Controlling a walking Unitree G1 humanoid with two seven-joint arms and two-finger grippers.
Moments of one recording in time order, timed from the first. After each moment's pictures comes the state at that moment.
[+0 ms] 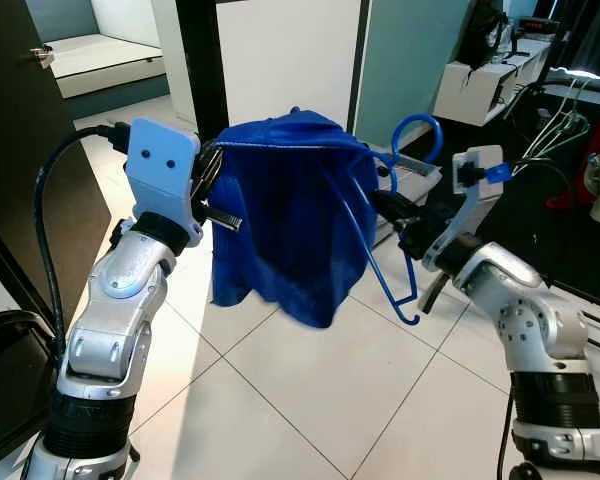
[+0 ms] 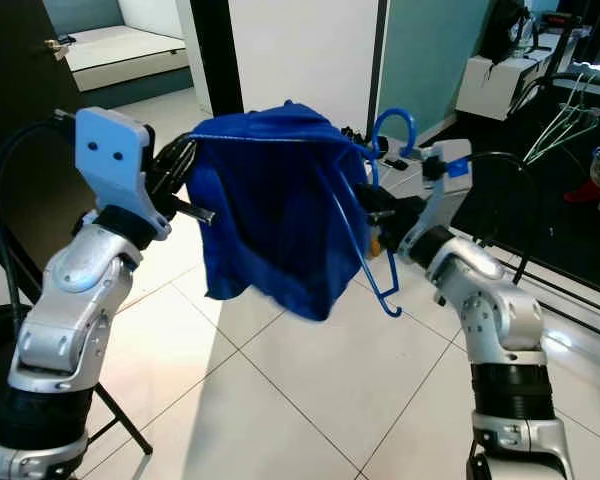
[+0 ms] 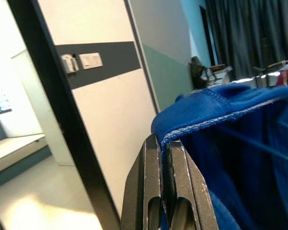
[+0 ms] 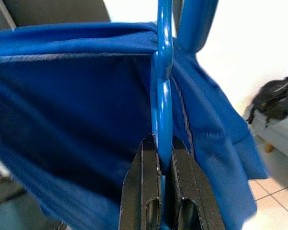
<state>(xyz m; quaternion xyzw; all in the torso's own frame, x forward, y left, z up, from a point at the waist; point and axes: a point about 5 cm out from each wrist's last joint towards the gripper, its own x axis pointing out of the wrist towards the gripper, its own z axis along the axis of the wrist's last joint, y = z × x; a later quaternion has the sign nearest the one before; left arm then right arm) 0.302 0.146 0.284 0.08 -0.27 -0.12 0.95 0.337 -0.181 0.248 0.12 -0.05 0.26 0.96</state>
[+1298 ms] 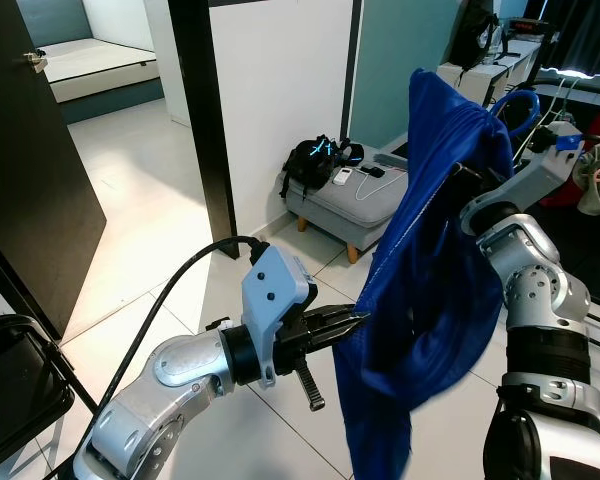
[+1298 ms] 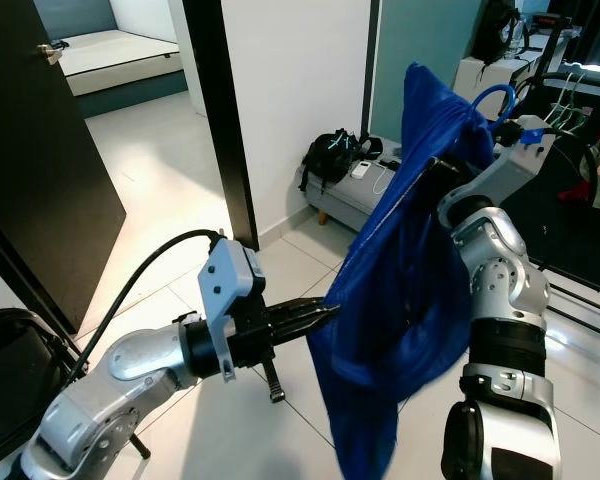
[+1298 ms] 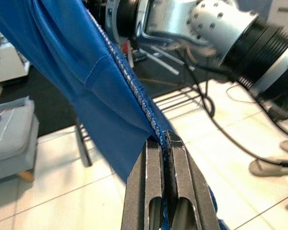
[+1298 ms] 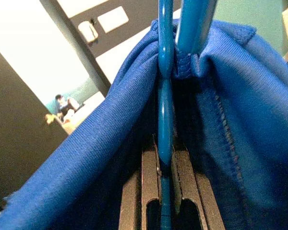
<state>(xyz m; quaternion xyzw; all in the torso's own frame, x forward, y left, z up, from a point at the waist) 0.234 0.066 0.211 0.04 -0.10 -0.53 0.84 0.368 -0.222 0.259 0.24 -0.09 0.07 0.96</state>
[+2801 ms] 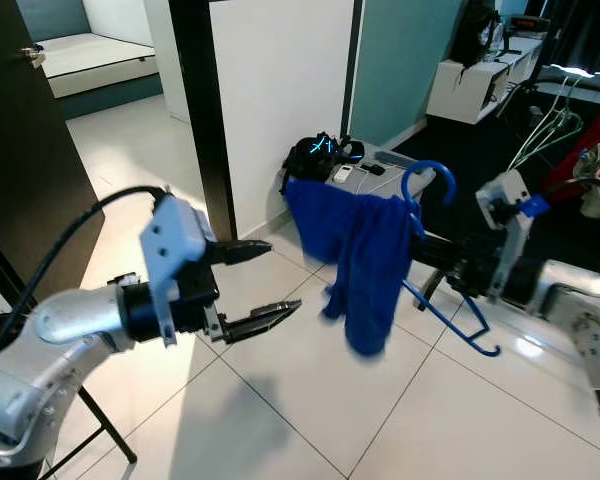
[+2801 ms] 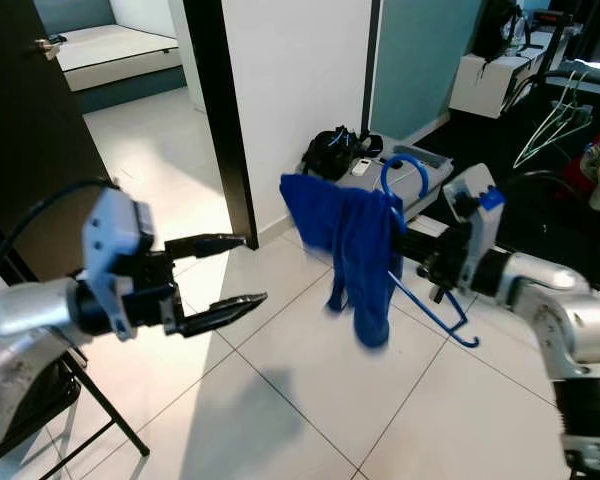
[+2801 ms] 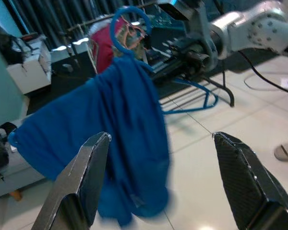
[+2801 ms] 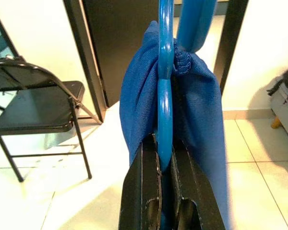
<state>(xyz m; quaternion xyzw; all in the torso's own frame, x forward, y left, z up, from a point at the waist) 0.240 0.145 0.263 0.10 -0.13 -0.52 0.84 0.303 -0.231 0.234 -0.04 0.06 0.41 0.91</state>
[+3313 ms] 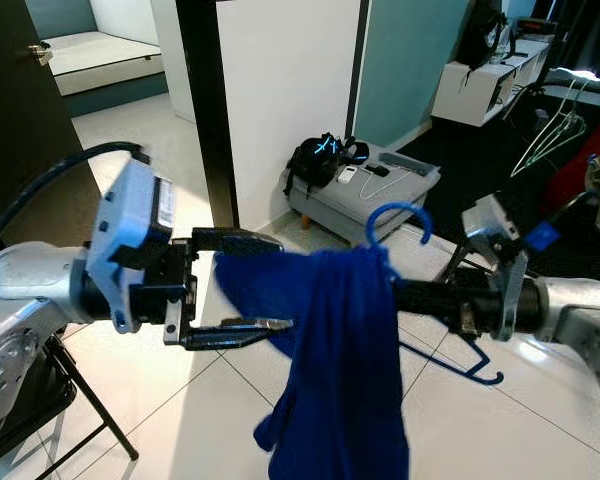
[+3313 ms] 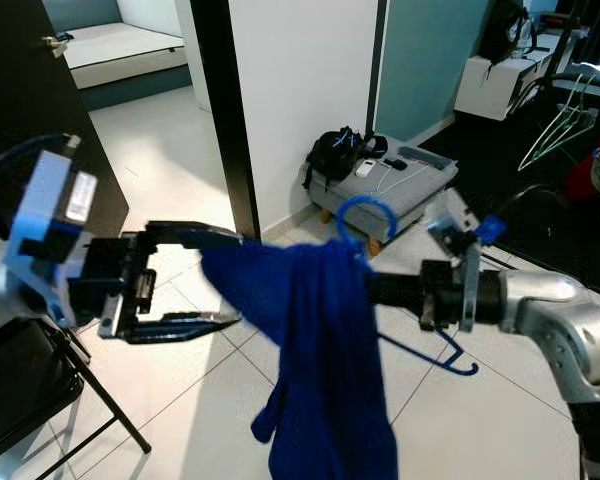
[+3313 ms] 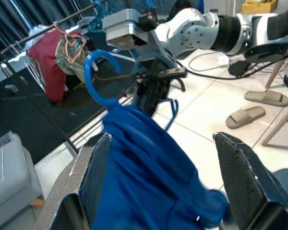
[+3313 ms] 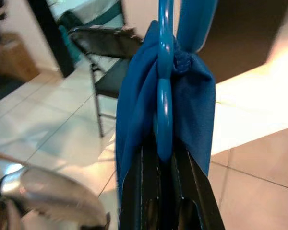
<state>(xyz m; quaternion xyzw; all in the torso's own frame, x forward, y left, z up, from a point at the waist) 0.233 0.148 0.296 0.17 -0.12 -0.64 0.74 0.269 -0.193 0.228 -0.06 0.10 0.60 0.79</state>
